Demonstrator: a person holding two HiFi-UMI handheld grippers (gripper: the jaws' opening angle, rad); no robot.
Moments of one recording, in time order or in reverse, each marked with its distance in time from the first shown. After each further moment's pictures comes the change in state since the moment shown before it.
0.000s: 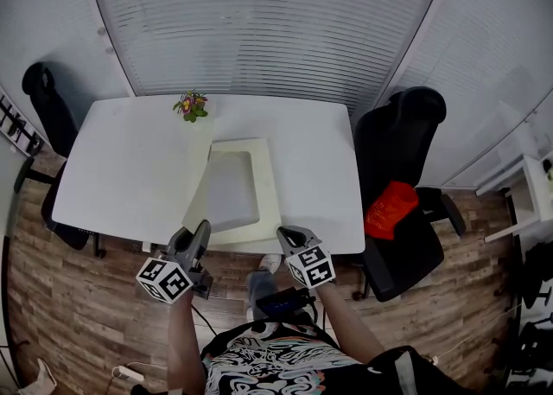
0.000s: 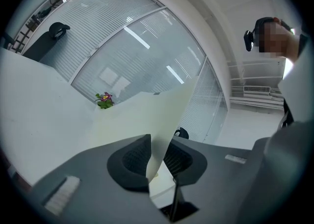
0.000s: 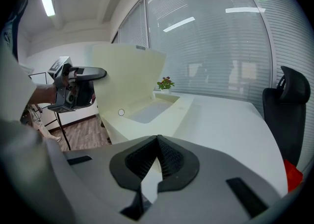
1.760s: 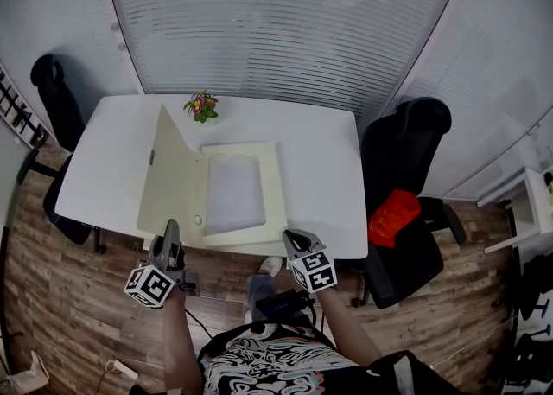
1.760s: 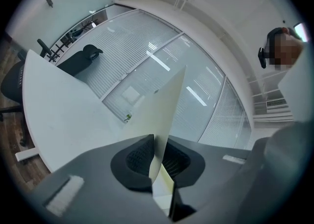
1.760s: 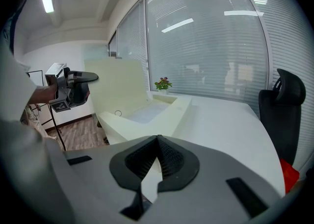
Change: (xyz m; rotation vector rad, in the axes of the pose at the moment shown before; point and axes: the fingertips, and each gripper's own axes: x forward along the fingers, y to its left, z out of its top) left arm -0.066 0.062 0.039 -0.113 -0.257 0.237; right arm -0.003 -0.001 -0.001 0.000 -0.007 -0.045
